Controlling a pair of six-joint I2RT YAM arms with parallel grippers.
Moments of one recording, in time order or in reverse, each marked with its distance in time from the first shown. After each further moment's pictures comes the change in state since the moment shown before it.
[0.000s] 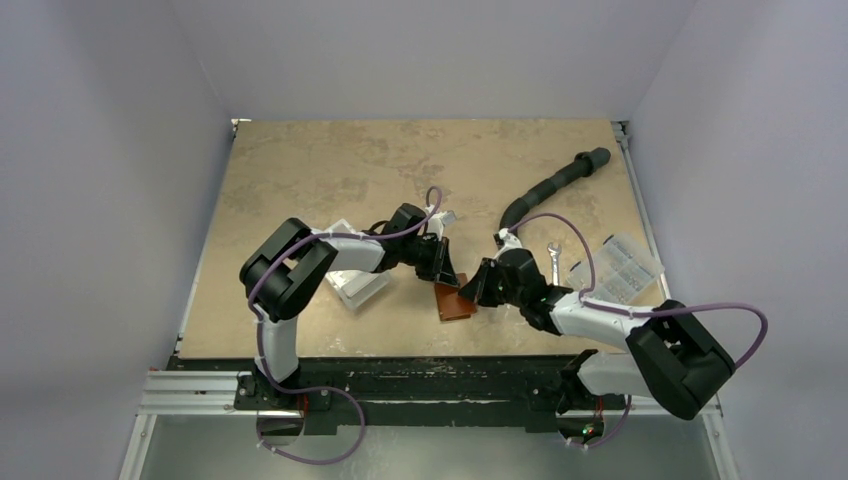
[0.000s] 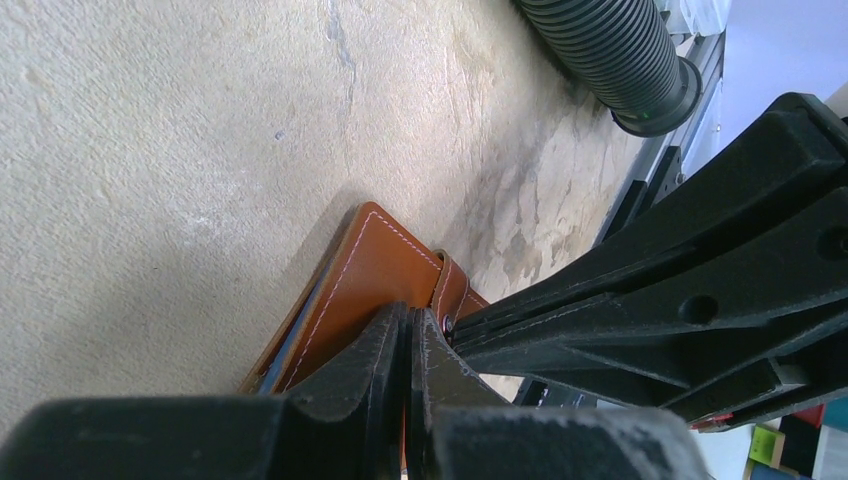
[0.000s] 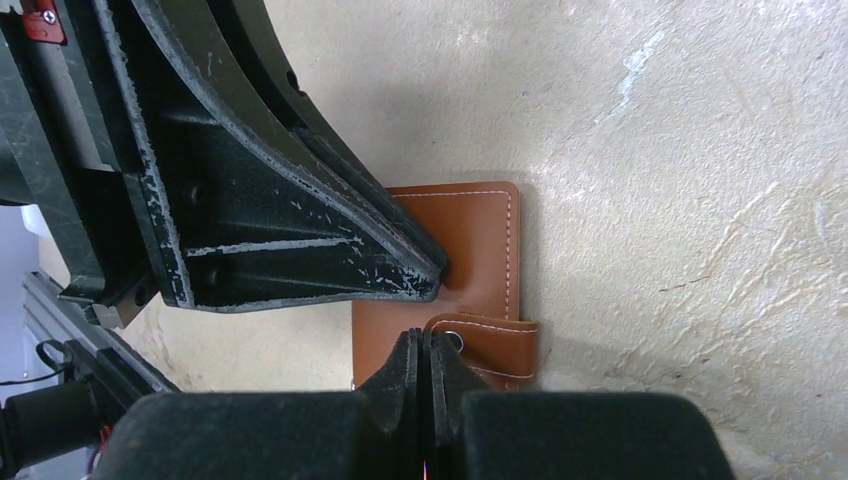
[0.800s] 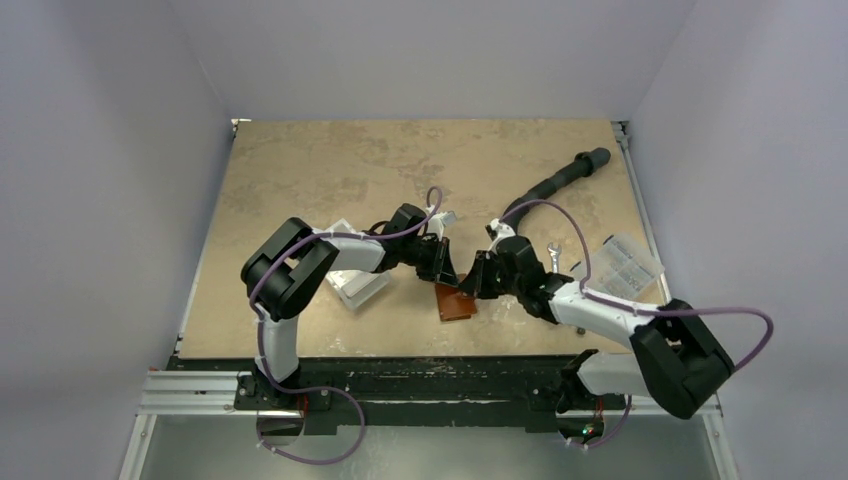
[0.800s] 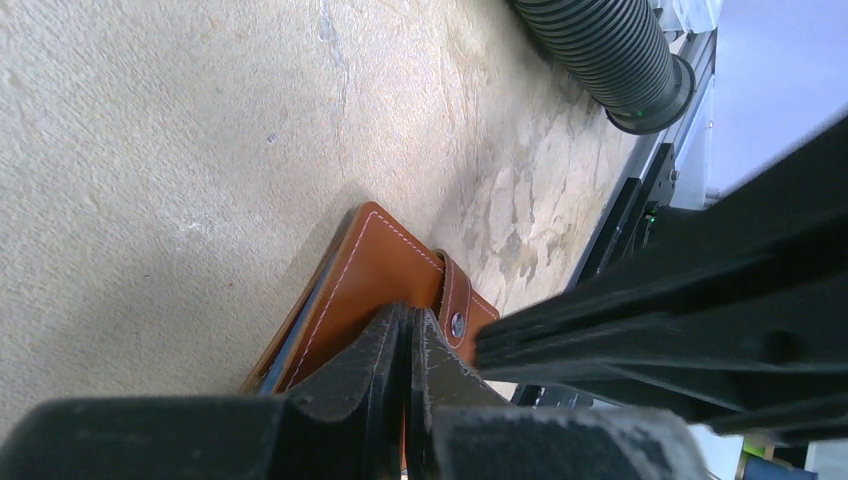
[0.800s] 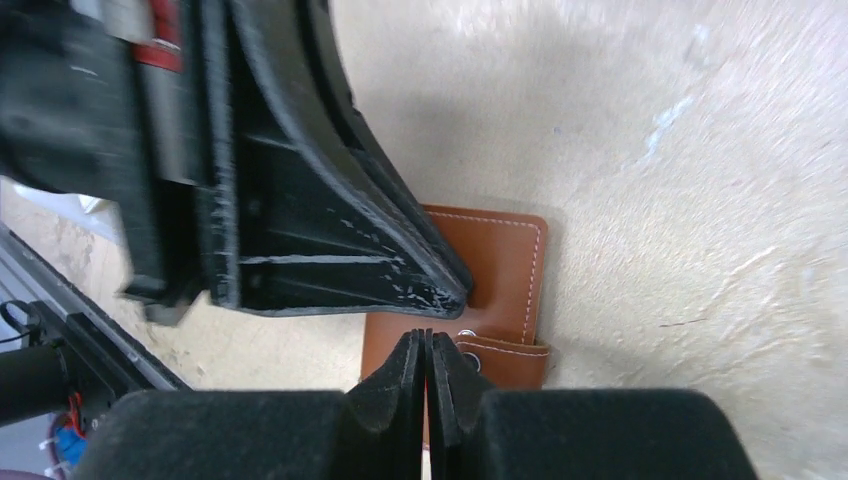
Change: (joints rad) left arm 0.002 0.010 0.000 0.014 0.018 -0.003; right arm -0.029 0.038 0.090 -0.095 -0.071 -0.114
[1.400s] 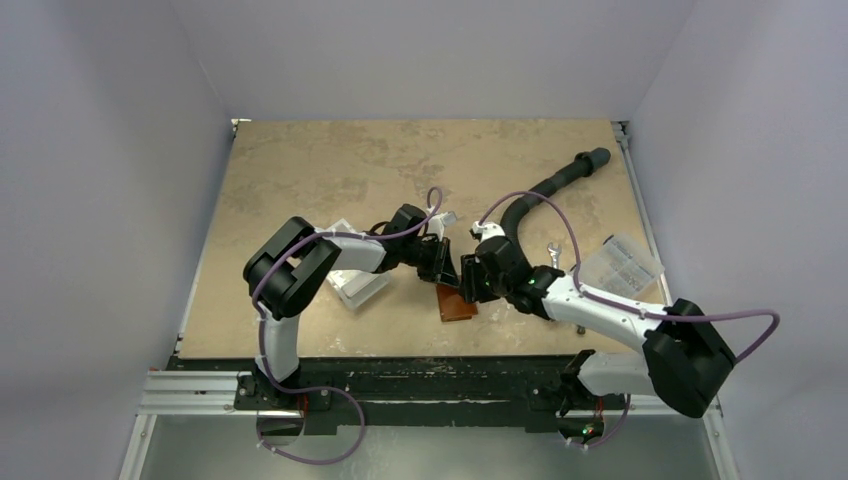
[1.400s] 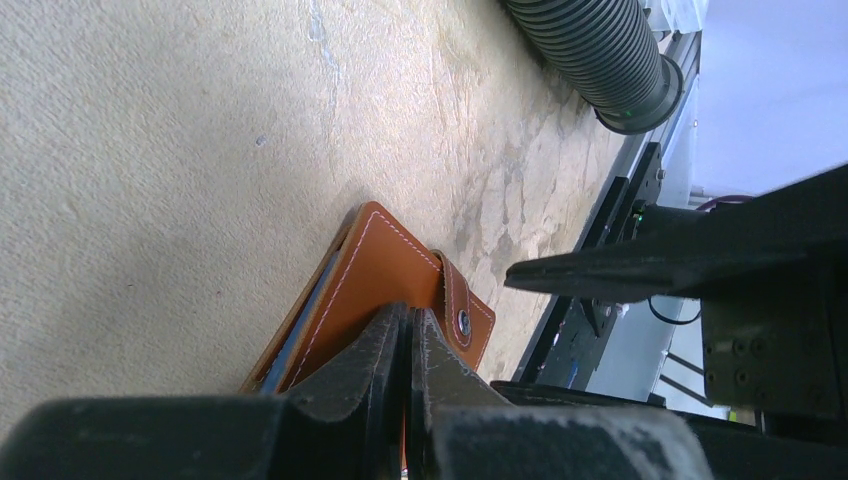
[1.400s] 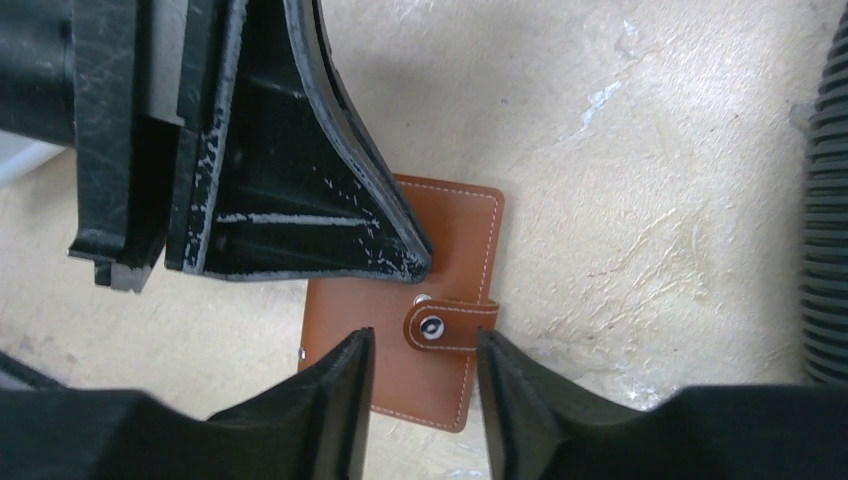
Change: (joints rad) left arm 0.001 0.015 0.000 0.023 0.024 -0.024; right arm 0.121 -0.059 0.155 -0.357 0.259 -0.151
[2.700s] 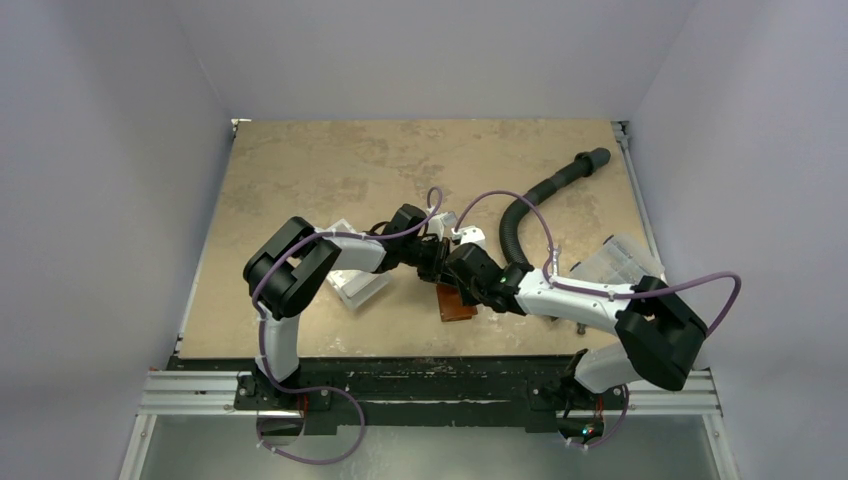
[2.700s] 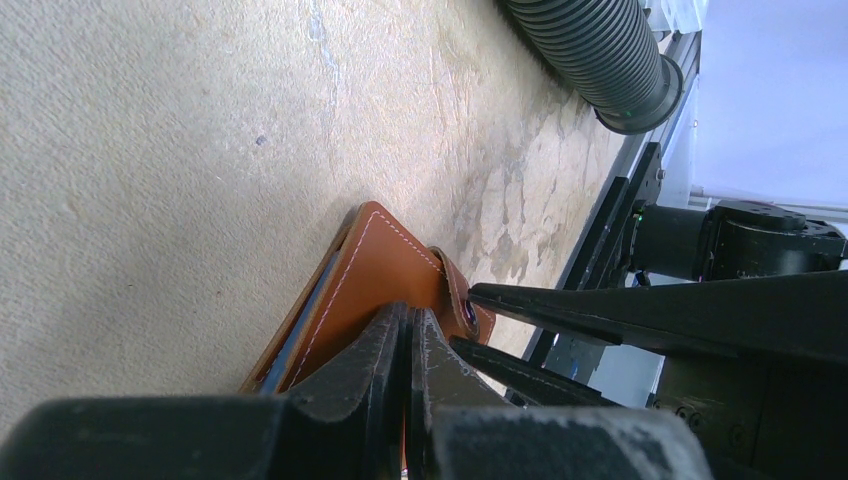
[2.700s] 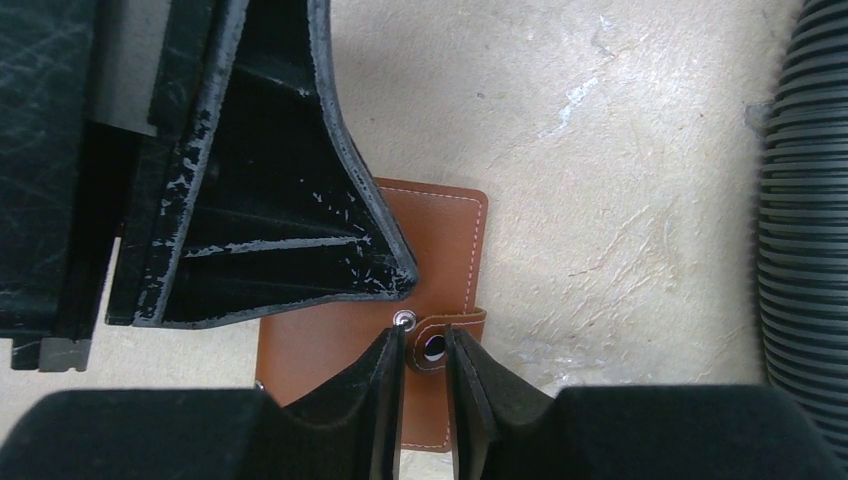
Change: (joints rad) left arm 0.000 0.000 0.000 0.000 0.001 0.000; right arm 0.162 0.183 0.138 -0.119 0.267 0.018
